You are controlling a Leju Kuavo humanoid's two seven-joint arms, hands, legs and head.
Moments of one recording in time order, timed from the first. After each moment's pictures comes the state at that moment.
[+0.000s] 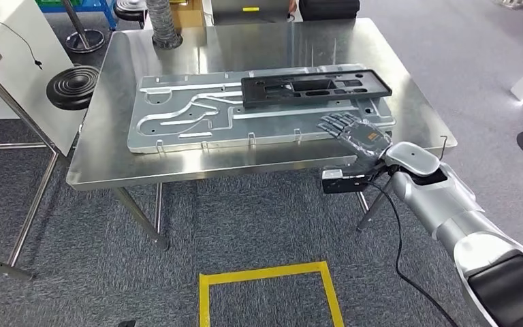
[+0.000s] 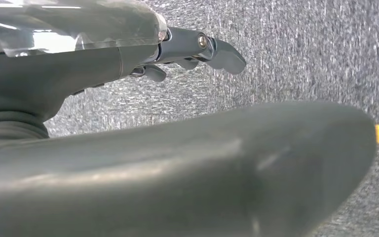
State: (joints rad) left arm -0.13 -0.20 1.28 -0.18 -1.11 -0.02 -0.22; right arm -0.97 -0.37 0.72 -0.65 0.88 -0.10 -0.48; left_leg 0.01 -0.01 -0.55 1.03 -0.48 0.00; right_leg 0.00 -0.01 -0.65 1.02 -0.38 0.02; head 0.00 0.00
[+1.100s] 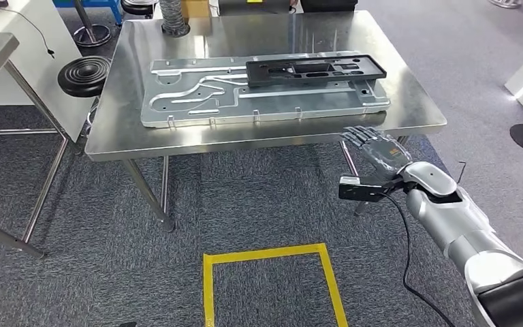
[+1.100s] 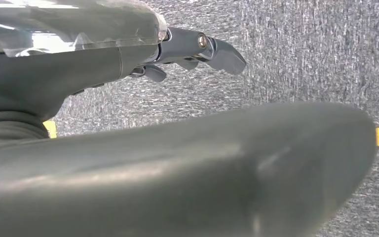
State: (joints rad) left arm -0.13 -0.20 1.28 -0.18 -1.11 -0.02 -0.23; right arm -0.86 -0.42 0.63 -0.61 0.82 -0.18 -0.46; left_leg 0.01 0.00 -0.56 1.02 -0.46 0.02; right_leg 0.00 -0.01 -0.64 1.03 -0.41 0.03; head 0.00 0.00
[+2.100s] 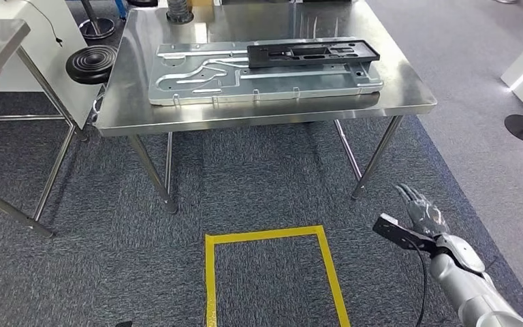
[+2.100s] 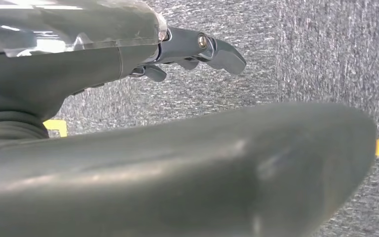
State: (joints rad) left arm -0.13 -0.19 1.29 -0.18 -1.10 -0.03 -0.24; right arm -0.53 -0.42 0.23 -0.44 0.70 -0.29 -0.44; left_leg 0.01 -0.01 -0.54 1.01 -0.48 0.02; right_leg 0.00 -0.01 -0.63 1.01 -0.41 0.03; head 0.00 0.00
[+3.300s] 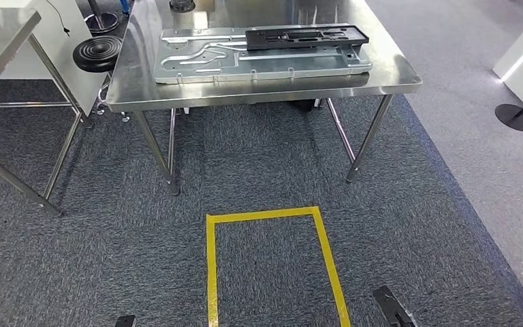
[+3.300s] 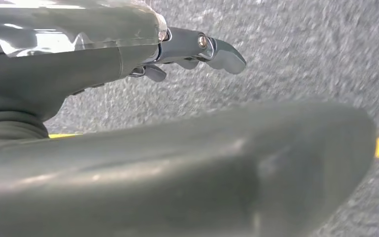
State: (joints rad) left arm -0.15 -0.19 1.26 -0.18 -1.14 -0.02 -0.20; right arm -0.19 -0.19 -0.23 -0.25 0.53 -0.14 -0.28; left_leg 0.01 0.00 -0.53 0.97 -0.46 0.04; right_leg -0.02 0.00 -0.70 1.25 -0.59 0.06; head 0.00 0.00
